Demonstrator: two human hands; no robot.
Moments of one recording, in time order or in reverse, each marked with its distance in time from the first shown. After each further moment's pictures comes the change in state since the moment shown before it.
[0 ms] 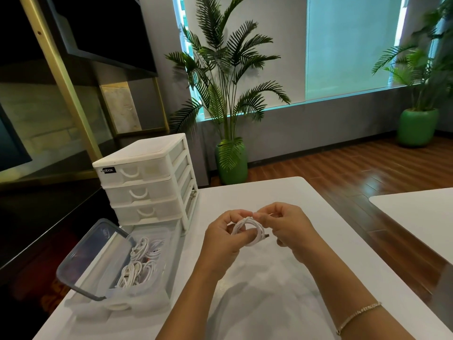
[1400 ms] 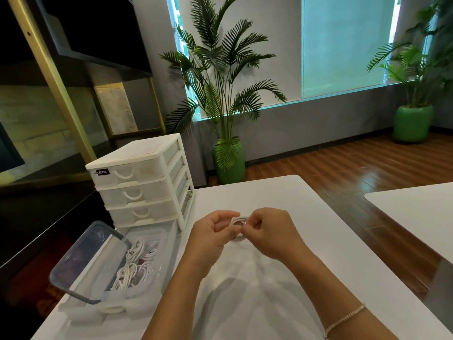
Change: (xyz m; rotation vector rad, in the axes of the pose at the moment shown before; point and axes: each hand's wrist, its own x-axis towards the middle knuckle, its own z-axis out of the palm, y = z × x) left_hand 0.005 0.007 -0.016 -0.036 -0.011 -0.144; right_hand -0.010 -0.001 0.012 -0.495 0.053 -0.303
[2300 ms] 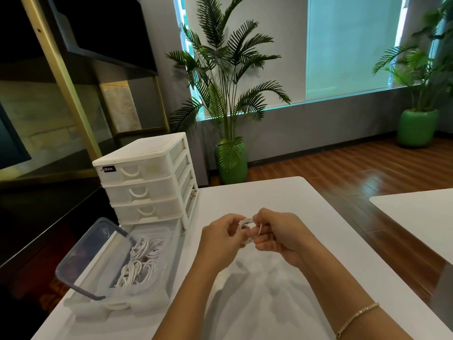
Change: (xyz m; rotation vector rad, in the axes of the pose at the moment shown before) left_hand 0.004 -0.010 0.007 0.444 0.057 0.176; right_hand 0.004 -0.003 -0.006 0.827 -0.188 0.527
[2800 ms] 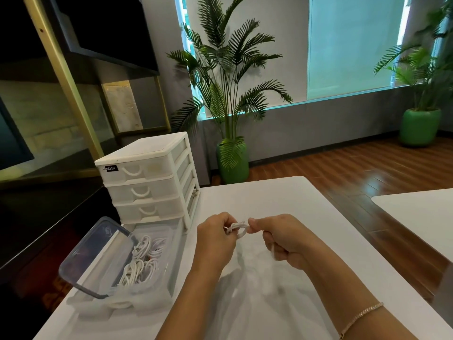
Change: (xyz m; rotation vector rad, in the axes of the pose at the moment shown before) left_hand 0.002 -0.002 -0.003 0.206 0.178 -0.012; right_hand -0.004 -0.002 0.000 -0.166 -0.047 0.063
